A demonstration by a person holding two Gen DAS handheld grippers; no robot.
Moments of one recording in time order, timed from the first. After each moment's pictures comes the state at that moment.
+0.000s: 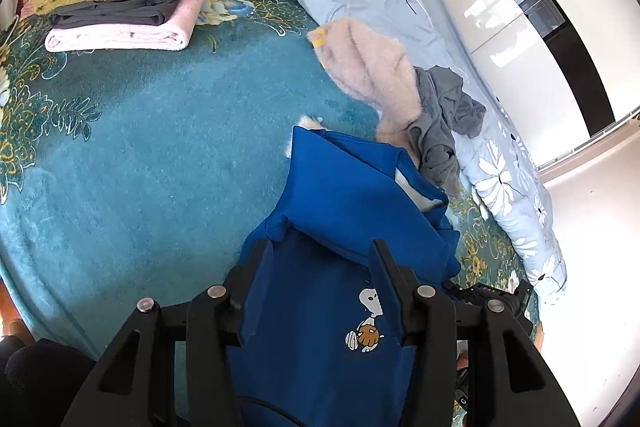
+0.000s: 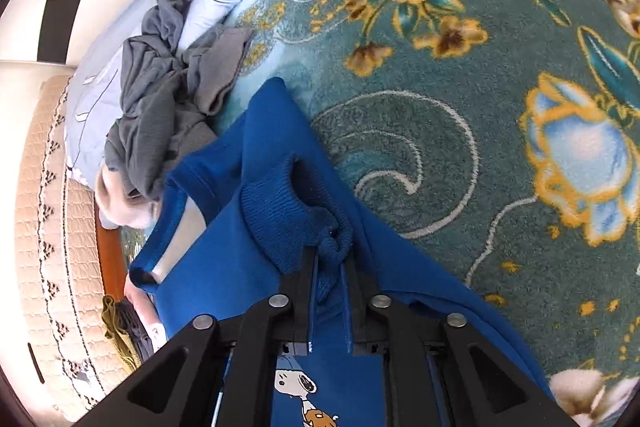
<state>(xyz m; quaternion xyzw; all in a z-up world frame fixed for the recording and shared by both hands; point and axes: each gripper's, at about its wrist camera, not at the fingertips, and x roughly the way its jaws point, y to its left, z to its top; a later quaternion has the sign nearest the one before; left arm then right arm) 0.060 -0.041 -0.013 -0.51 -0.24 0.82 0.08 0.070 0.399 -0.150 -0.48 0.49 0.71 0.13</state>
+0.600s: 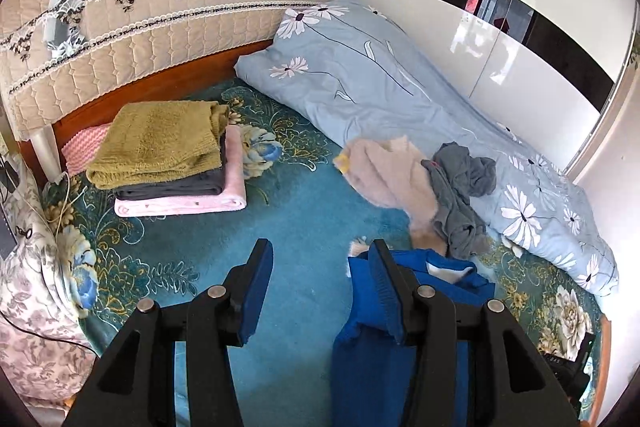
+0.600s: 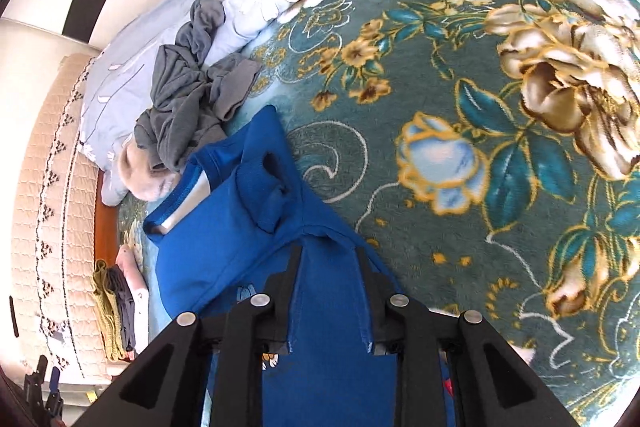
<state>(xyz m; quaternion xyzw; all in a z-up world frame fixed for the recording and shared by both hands) 0.059 -0.102 0.118 -0.40 -0.11 0.91 0.03 0.159 0.406 -0.083 -0.48 0.43 0.75 0.13</state>
